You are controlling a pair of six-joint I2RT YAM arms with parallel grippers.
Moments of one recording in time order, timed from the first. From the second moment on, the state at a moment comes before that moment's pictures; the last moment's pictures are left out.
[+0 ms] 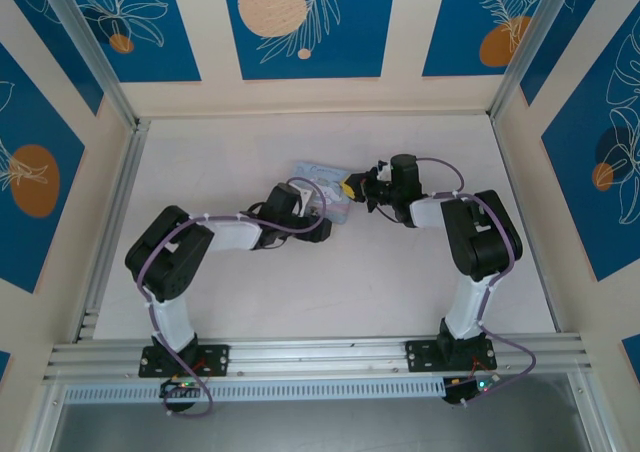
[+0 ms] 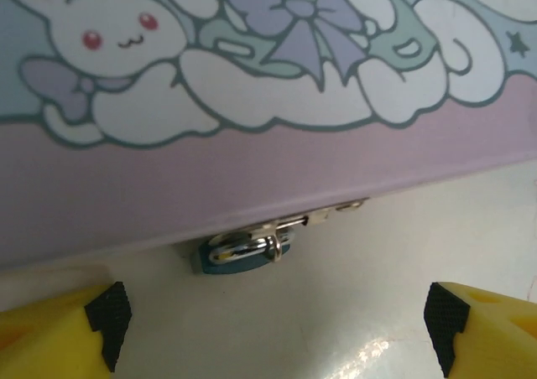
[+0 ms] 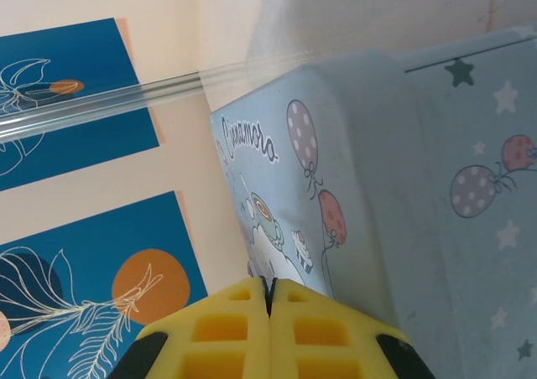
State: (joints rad) left arm -0.66 1.84 0.93 0.12 0.17 -0.35; right arm 0.27 1.86 0.89 0.50 -0.70 1.41
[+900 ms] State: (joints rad) left arm -0.67 1.91 1.00 0.25 0.35 -0.48; right arm 0.26 1.86 0.90 0.50 -0.70 1.40
